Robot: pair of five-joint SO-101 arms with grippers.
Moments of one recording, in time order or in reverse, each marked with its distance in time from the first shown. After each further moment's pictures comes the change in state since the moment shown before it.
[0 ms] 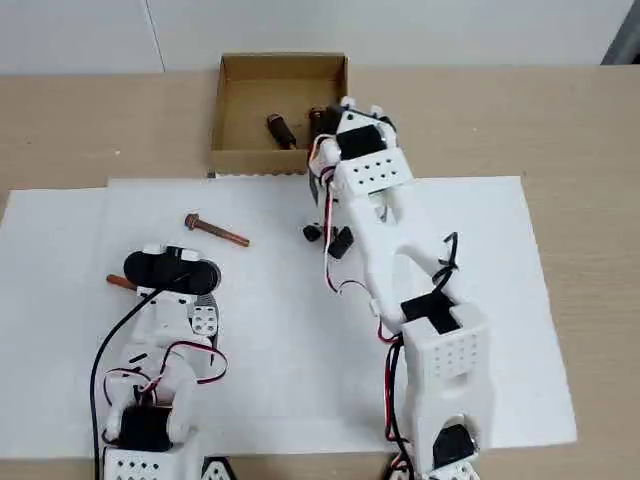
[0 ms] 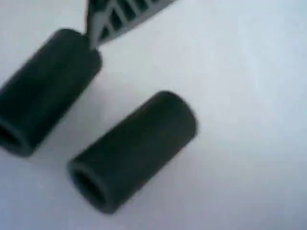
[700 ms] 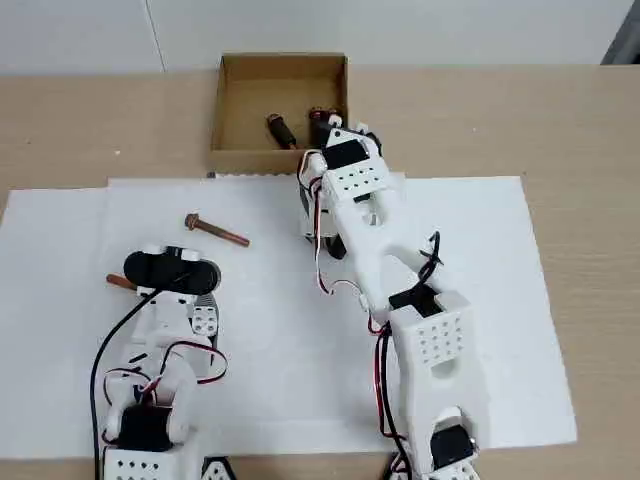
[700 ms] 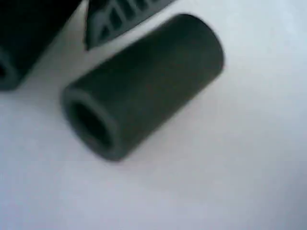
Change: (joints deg) left arm 0.0 0.0 0.0 0.0 0.0; right arm -0.2 8.9 -0.1 -4.4 -0.2
